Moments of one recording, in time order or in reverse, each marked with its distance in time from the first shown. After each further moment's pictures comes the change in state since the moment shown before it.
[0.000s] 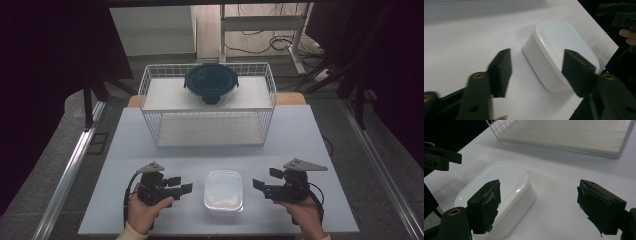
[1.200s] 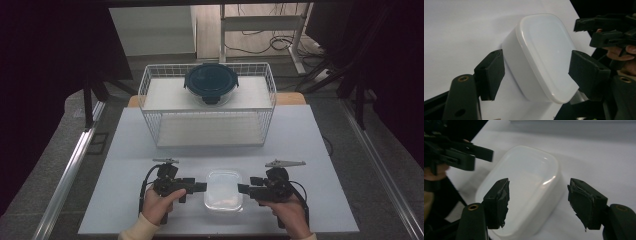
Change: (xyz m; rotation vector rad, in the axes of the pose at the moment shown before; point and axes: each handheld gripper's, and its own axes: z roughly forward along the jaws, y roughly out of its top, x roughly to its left) left arm 0.004 0.015 0.045 0.130 -0.188 -0.153; right arm 0.019 0.001 0.035 0.171 0.110 0.142
